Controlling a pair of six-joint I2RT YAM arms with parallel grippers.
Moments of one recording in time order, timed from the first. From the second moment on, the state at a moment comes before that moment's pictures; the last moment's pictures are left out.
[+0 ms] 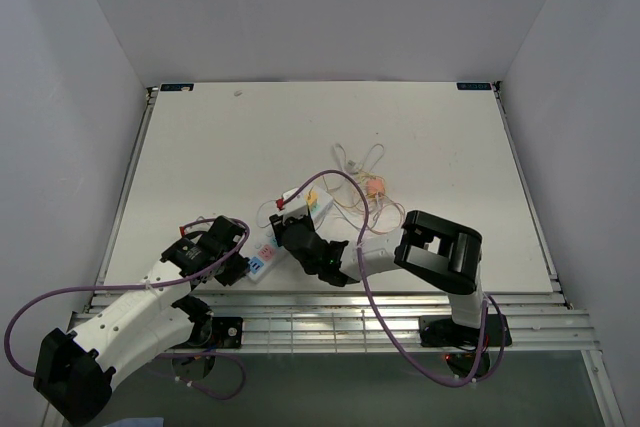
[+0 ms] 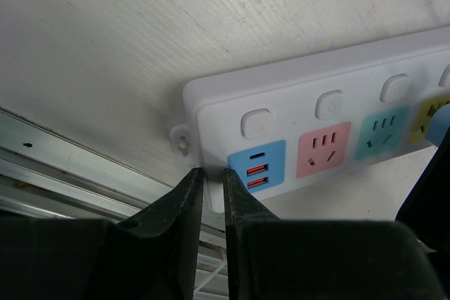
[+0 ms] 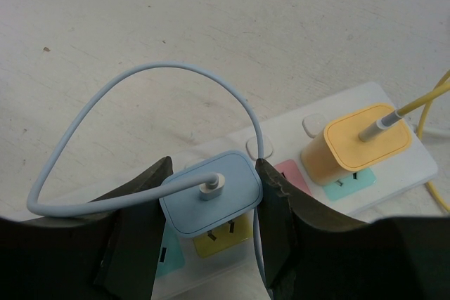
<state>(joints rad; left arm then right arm) -0.60 0.80 0.48 -0.87 -0.20 -1.35 1.28 1.93 0.93 0.65 0.72 0.25</state>
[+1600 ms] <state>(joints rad) -0.60 0.80 0.49 -0.93 -0.20 -1.34 1.28 2.10 1.17 0.48 0.68 0.28</state>
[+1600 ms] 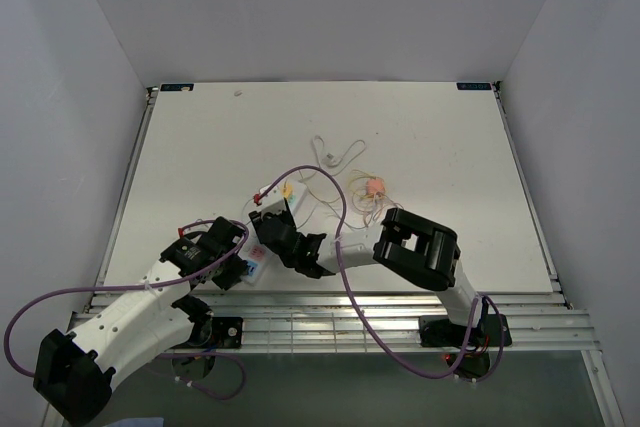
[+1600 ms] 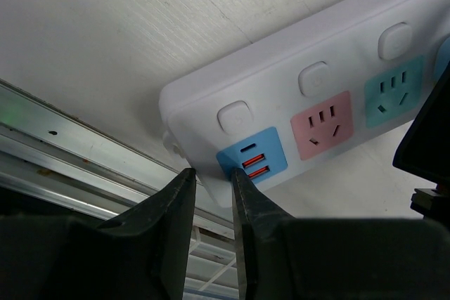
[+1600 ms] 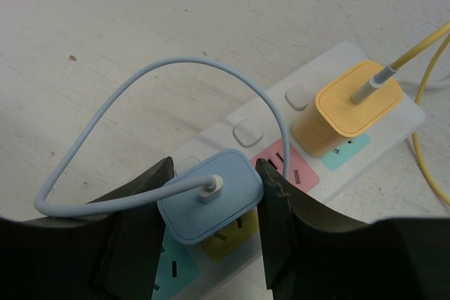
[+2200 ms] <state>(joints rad) -0.60 0.80 0.50 -0.96 -0.21 -1.34 1.28 2.13 1.14 0.59 0.59 0.25</state>
